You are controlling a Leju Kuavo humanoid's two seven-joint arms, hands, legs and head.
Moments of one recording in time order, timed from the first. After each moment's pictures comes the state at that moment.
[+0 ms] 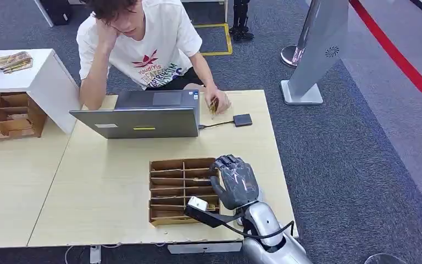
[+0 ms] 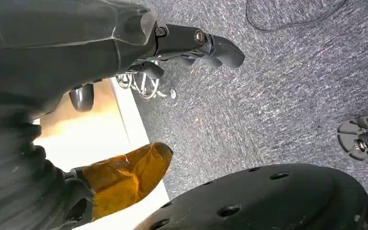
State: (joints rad) left arm -0.07 -0.03 -0.81 -0.18 0.30 0.29 0.24; right arm -0.28 -0.01 0.72 -1.17 1.10 -0.51 0.03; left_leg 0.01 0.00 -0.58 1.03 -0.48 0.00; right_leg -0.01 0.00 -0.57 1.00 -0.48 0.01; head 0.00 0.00
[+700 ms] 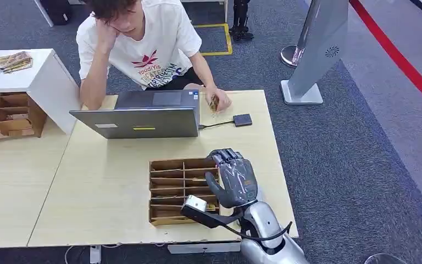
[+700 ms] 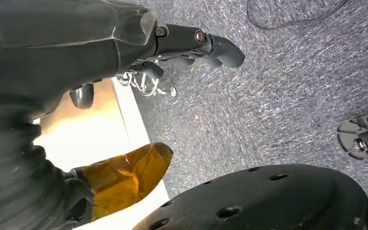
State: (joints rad) left arm -0.07 -0.03 -0.81 -0.18 0.31 0.29 0.24; right arm -0.25 0.01 0.71 -1.28 1.07 -0.53 0.01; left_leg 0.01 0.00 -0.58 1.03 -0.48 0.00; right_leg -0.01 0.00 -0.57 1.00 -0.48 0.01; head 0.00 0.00
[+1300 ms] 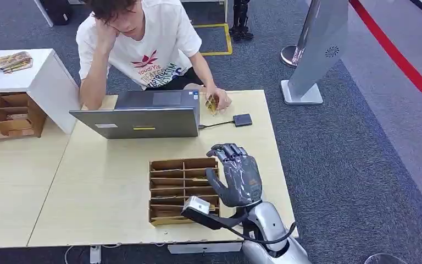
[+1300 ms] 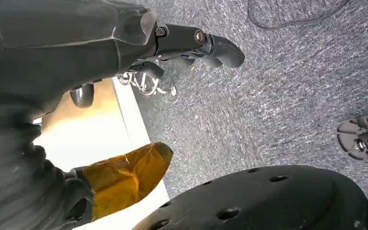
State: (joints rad) left arm -0.07 -0.03 -0.81 -0.18 0.32 0.29 0.24; right arm -0.23 0.00 0.70 -1.39 1.07 -0.53 -0.01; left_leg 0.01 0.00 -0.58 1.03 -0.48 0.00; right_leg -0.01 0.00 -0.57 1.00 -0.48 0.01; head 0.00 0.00
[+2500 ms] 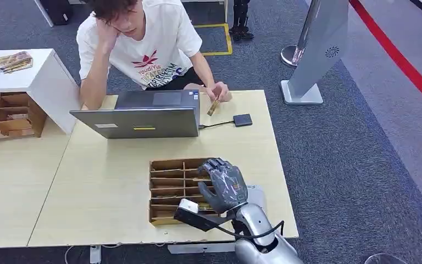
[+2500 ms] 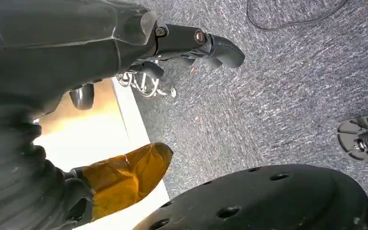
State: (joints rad) left arm -0.07 -0.03 -0.81 -0.18 0.31 0.29 0.24; right arm -0.29 0.03 0.76 -1.17 0.99 -0.46 0.00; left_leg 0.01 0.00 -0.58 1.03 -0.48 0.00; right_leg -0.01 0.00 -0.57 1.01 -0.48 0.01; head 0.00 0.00
